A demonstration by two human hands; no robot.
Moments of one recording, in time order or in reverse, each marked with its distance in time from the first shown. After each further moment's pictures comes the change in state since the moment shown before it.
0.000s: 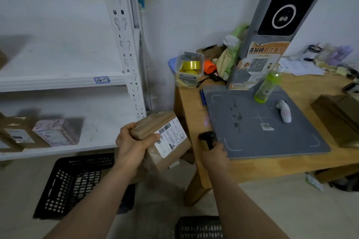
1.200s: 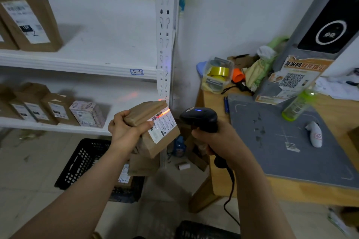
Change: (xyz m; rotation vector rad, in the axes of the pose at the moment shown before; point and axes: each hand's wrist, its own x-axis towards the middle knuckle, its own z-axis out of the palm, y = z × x) left_hand 0.005 0.004 -0.060 -0.016 0.307 0.067; right_hand -0.094 -0.090 -0.068 0.179 -0.511 -0.608
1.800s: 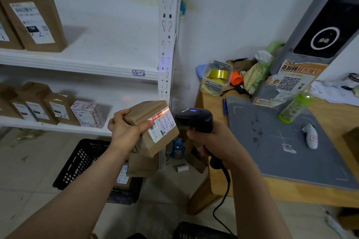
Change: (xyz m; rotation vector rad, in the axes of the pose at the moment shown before) left_hand -0.012 0.009 -0.007 0.000 -0.001 0.005; right_hand -0.013 -0.007 0.007 -0.012 -0.089 -0.050
